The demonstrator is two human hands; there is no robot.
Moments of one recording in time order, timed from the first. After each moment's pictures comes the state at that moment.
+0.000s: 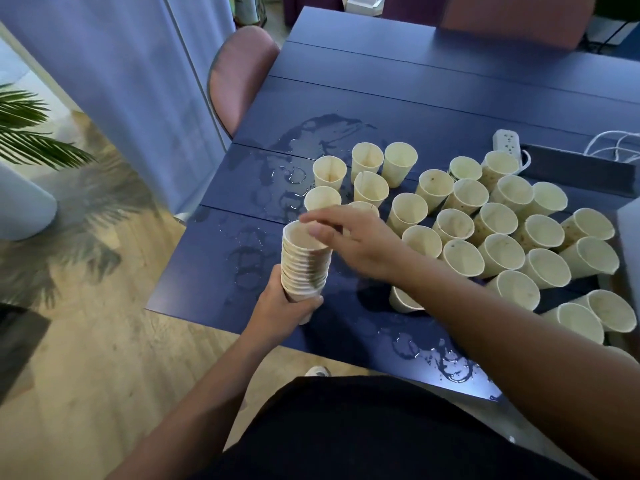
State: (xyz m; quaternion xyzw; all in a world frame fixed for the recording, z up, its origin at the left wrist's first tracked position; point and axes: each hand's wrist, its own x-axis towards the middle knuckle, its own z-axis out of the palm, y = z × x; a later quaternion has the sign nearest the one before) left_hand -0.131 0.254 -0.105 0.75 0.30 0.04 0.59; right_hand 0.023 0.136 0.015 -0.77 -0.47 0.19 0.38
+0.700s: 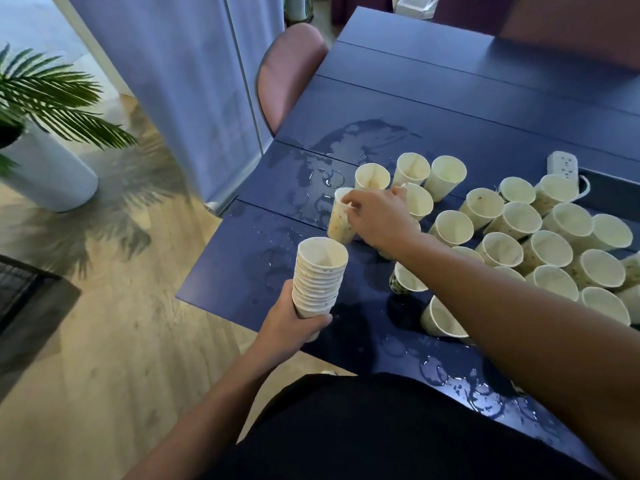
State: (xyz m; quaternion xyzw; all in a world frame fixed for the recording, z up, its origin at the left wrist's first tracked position) left_hand -0.161 0.274 -0.115 0.75 0.33 0.02 0.57; right_hand 0.076 0.214 -0.040 -0.89 -0.42 0.05 0.15
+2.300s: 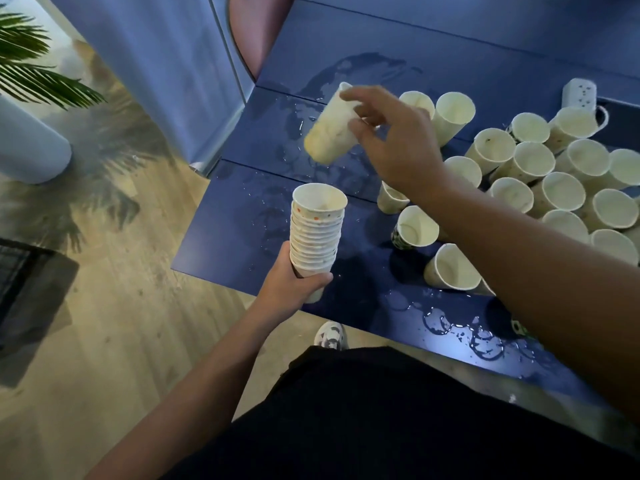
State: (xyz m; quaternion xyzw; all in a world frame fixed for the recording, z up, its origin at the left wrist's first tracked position) left_hand -0.153 0.288 -0.123 0.74 0.33 -0.01 0.59; right_hand 0.071 0.205 0.010 -0.82 -0.39 0.02 0.43
